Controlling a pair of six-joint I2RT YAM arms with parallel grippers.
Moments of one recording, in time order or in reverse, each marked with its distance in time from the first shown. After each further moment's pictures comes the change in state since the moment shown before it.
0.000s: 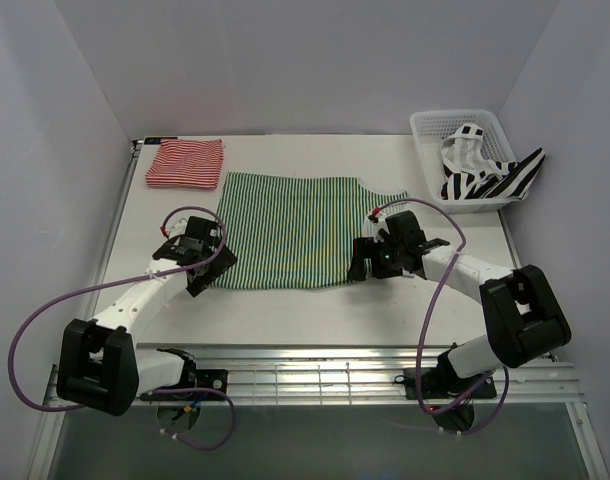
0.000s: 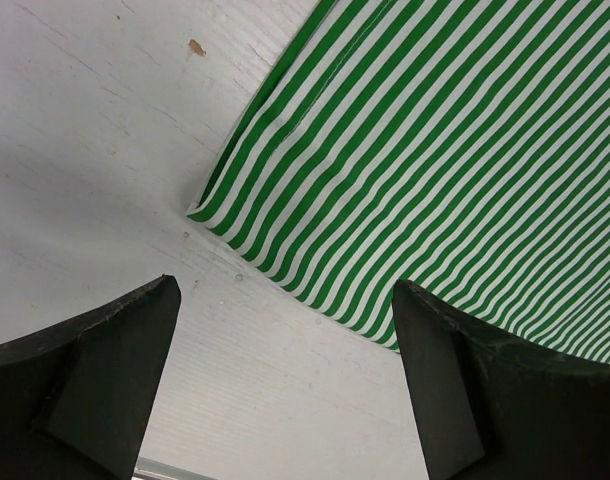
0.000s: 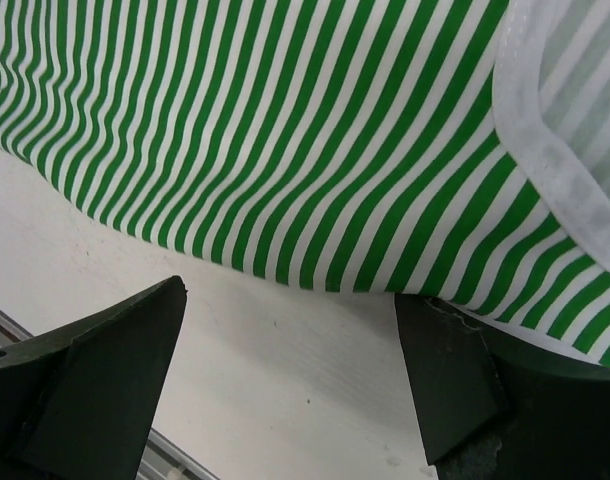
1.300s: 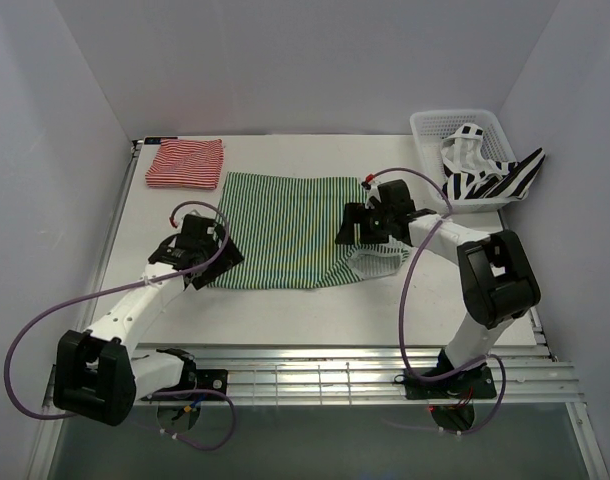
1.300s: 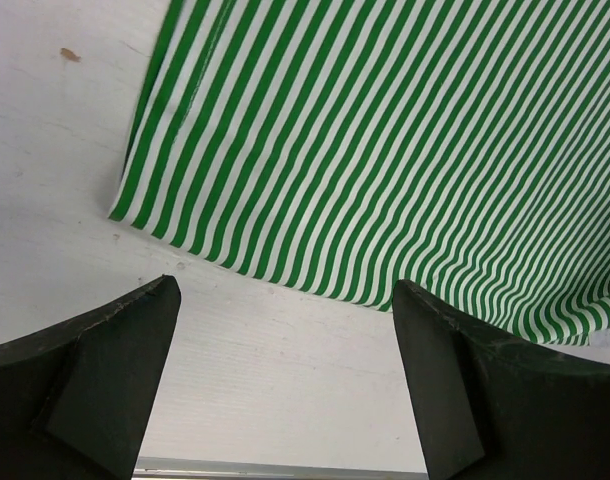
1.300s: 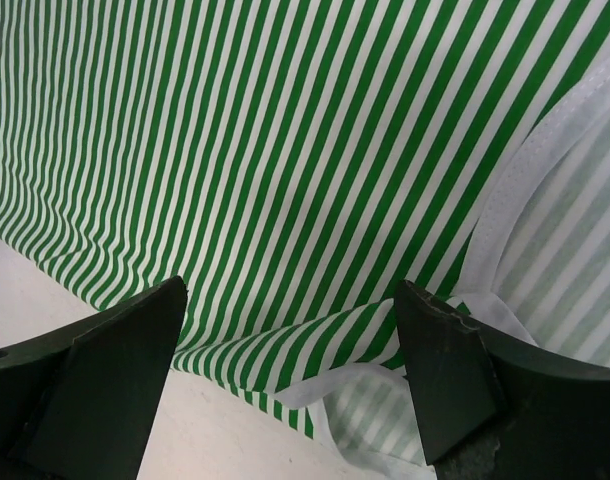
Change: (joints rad) left arm -0.006 -0.040 0.007 0.072 0.155 0.154; right arm -0.043 0.264 0.298 0.094 -0.043 0.037
